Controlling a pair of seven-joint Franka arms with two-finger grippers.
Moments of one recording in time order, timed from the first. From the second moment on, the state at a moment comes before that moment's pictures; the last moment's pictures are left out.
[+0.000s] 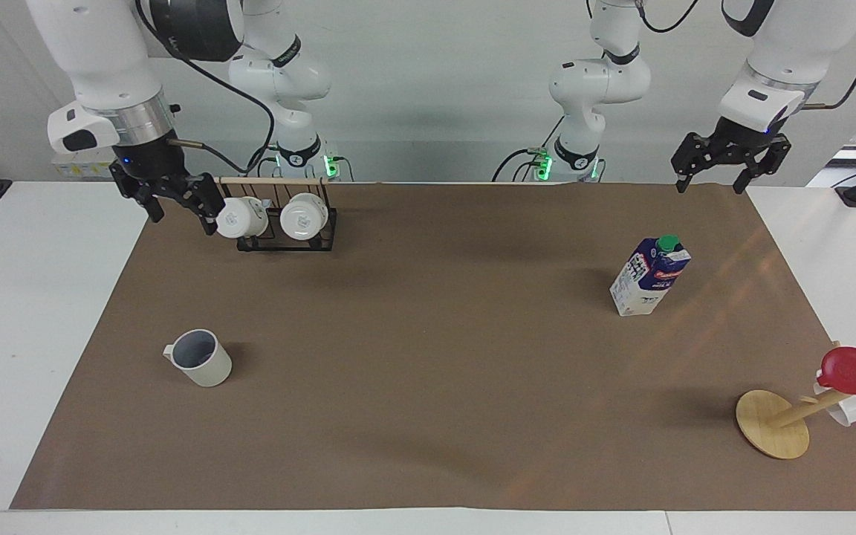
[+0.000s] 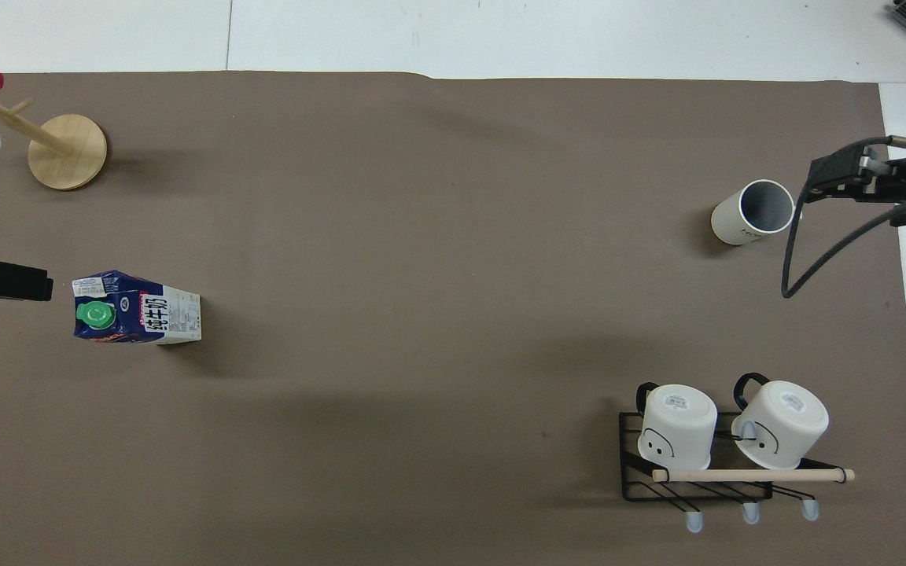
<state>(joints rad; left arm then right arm) 0.00 -0.13 -0.06 -1.70 0.03 1.61 0.07 -0.06 0.10 0.06 -1.51 -0.04 1.71 0.29</state>
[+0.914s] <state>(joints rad) 0.00 -0.13 -0.06 -1.70 0.03 1.61 0.07 -0.05 0.27 0.06 -1.65 -0.04 2.03 0.29</state>
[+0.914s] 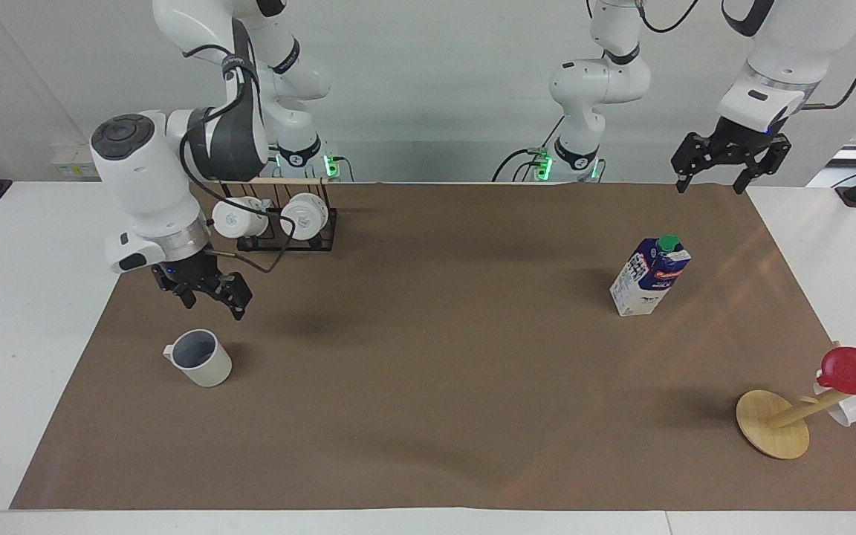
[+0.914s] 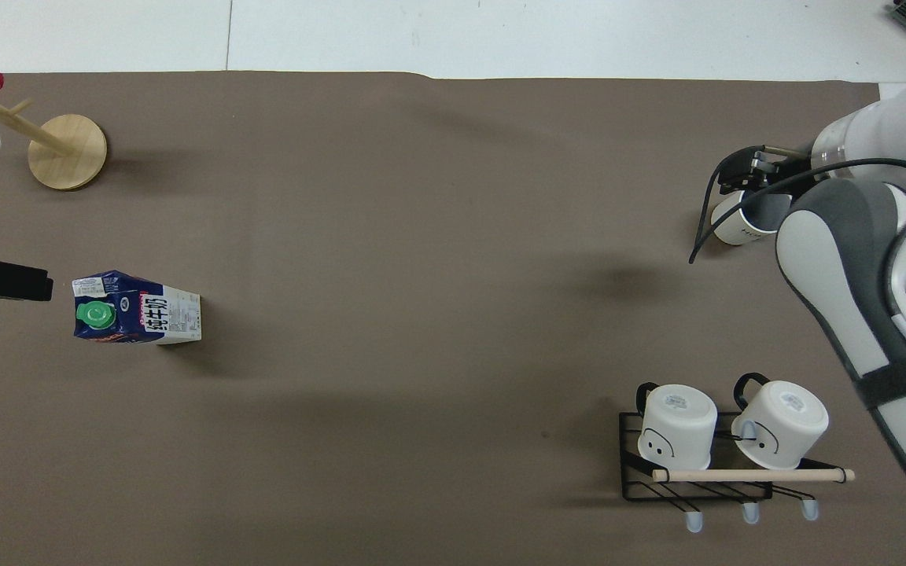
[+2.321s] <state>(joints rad) 0.00 -0.13 -0.06 -1.70 0.03 1.61 0.07 -0.08 0.38 0.06 -1.79 -0.05 2.31 0.11</state>
